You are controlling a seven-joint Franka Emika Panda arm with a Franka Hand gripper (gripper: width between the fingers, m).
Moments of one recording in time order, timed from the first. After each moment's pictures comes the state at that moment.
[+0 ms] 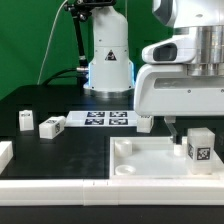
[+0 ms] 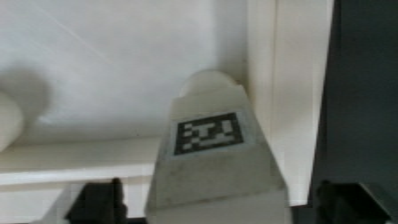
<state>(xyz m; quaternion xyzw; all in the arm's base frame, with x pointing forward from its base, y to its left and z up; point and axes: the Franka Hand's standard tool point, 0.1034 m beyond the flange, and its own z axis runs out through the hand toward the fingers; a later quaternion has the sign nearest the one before) 0.634 0.122 0.074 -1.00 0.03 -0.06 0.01</state>
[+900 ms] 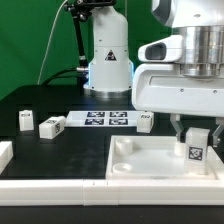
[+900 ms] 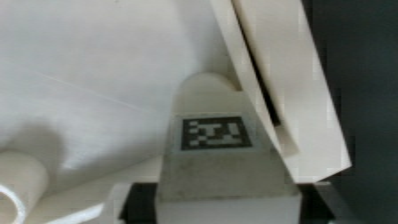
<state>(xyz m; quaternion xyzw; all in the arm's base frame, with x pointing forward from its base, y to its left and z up) 0.633 0.110 0.074 -0.97 0.25 -0.06 0.01</state>
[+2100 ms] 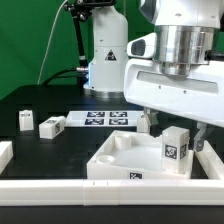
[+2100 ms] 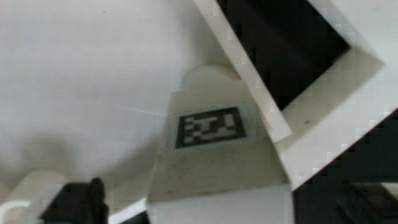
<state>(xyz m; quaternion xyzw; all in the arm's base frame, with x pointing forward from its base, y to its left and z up) 0.628 0.083 0.074 -0.91 0.41 -0.06 -0.01</state>
